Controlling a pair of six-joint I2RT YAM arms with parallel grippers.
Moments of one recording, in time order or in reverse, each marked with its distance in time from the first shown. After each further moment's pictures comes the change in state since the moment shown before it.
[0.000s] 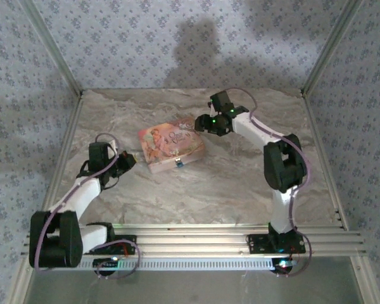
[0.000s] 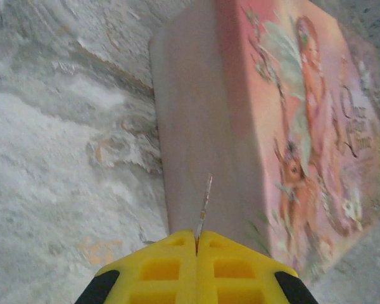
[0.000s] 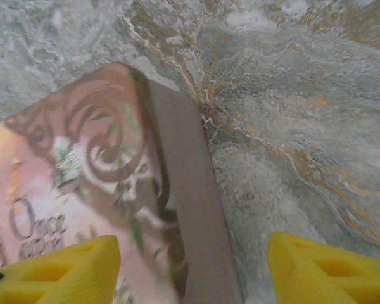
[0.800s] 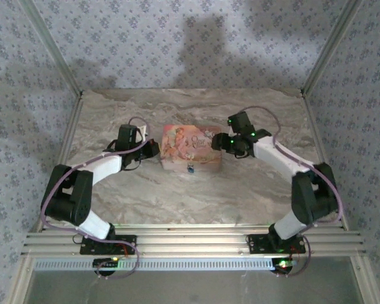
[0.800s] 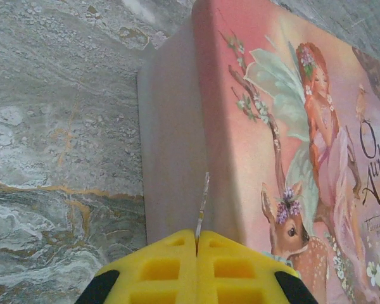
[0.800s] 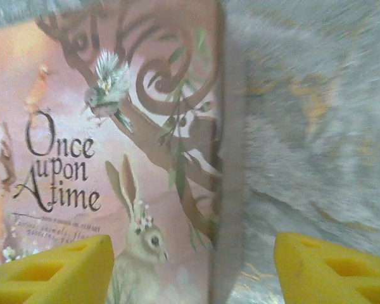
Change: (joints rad) left arm -0.254 0.357 0.251 0.129 -0.036 0.094; right arm -0.019 -0.479 -0.494 0.031 0.121 0.055
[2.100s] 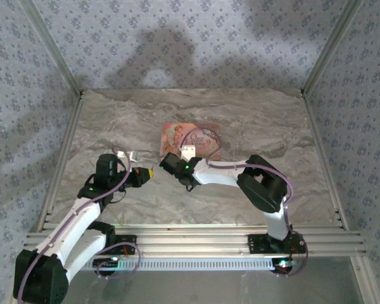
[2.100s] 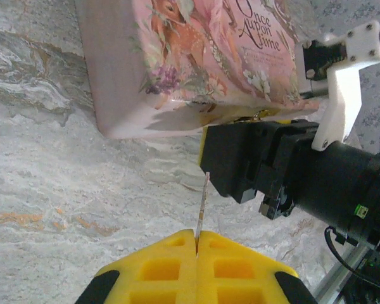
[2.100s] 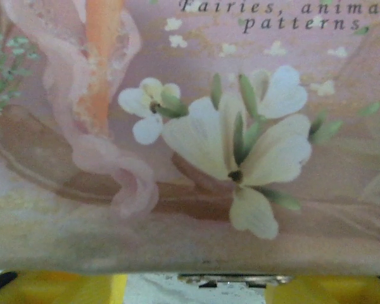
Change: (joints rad) left arm 0.008 -0.716 -0.368 -0.247 0.136 0.010; right arm 0.607 0.427 0.184 0.026 0.677 0.362
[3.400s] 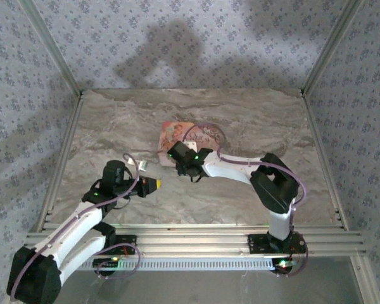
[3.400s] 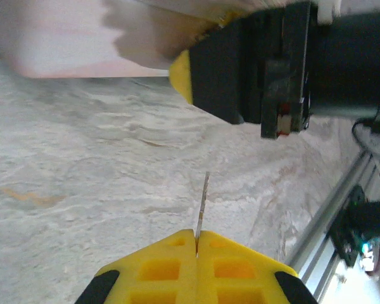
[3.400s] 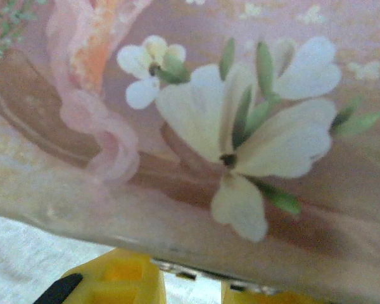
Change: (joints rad) left arm -0.138 -0.019 -0.080 0.064 0.063 0.057; right arm -0.092 -0.105 -0.006 -0.018 -0.334 -0.133
